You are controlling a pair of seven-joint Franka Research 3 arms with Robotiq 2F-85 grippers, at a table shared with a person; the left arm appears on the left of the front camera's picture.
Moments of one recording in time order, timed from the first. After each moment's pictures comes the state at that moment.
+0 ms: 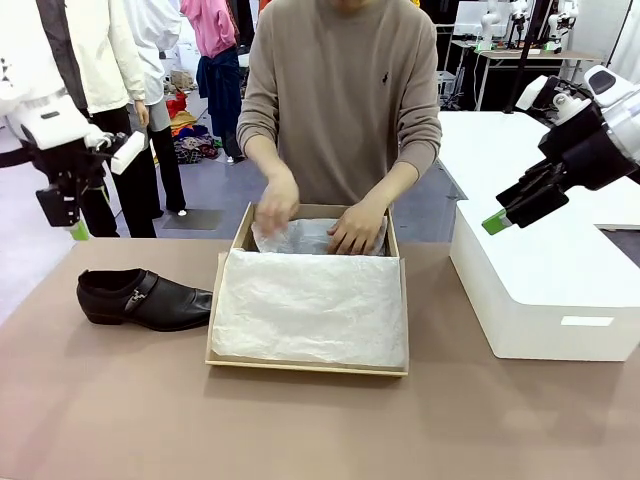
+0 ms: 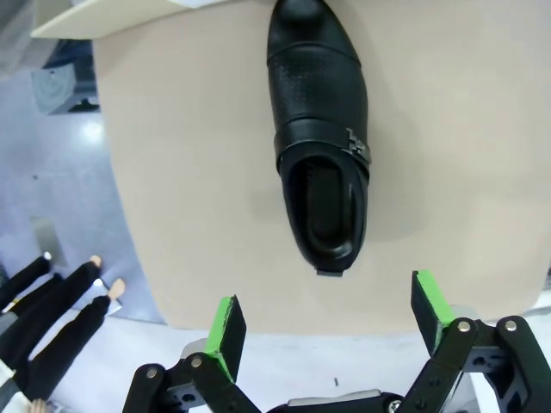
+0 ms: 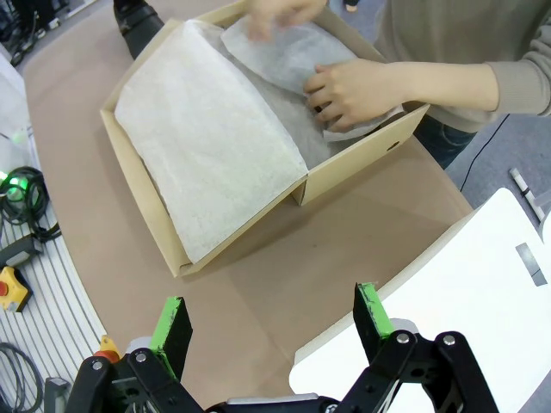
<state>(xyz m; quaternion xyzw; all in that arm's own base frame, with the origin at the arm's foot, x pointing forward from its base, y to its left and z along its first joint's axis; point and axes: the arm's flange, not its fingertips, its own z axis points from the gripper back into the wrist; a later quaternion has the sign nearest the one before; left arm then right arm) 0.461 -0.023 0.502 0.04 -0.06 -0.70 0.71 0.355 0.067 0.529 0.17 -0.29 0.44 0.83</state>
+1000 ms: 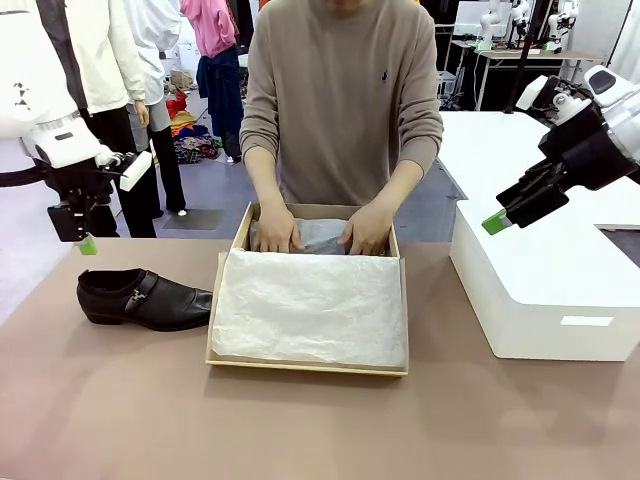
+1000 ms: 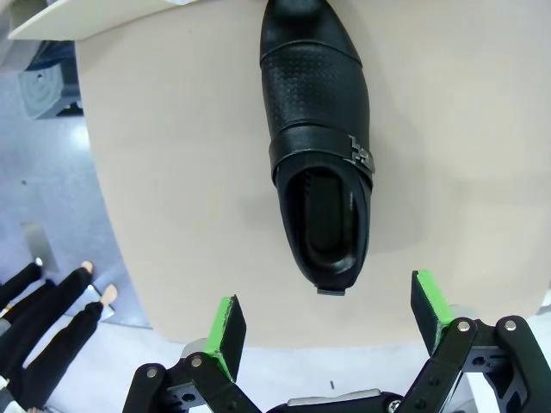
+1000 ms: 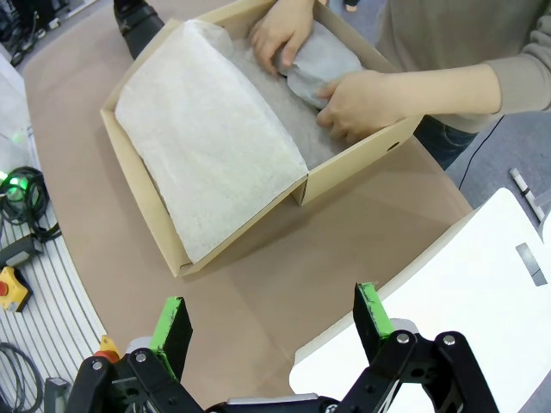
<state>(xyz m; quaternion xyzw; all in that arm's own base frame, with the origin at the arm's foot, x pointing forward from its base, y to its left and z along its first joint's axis) 0.471 -0.026 0.481 0.03 -0.05 -0.71 0.71 0.355 0.067 0.529 0.17 -0.29 0.44 0.83</state>
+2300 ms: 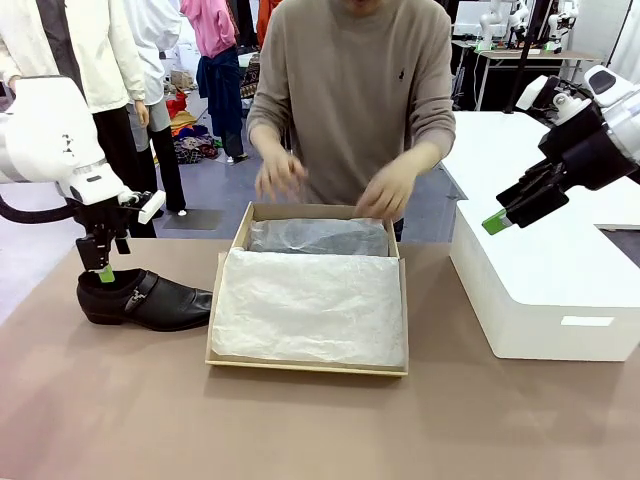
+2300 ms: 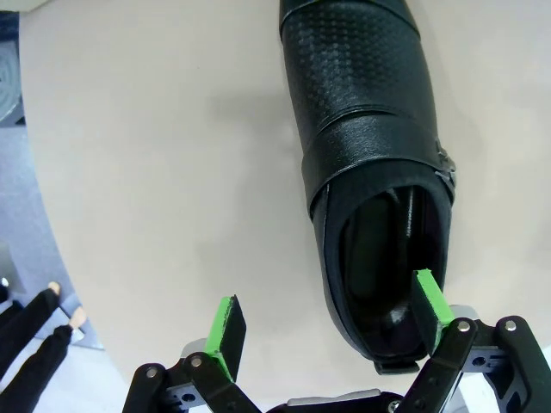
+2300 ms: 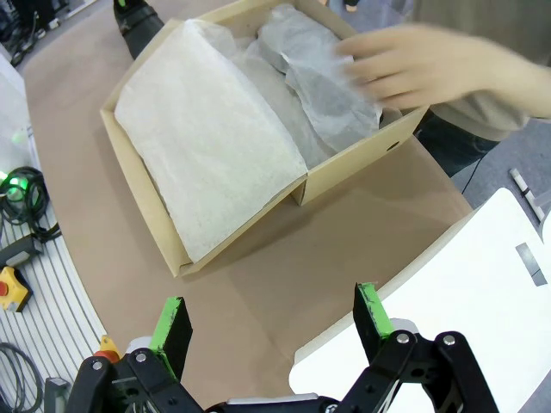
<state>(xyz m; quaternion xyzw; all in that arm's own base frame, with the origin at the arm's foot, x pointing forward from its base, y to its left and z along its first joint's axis) 0.528 -0.010 0.386 -0.01 -0.02 -0.70 0.71 0.355 0.067 0.529 0.17 -0.29 0.44 0.83</state>
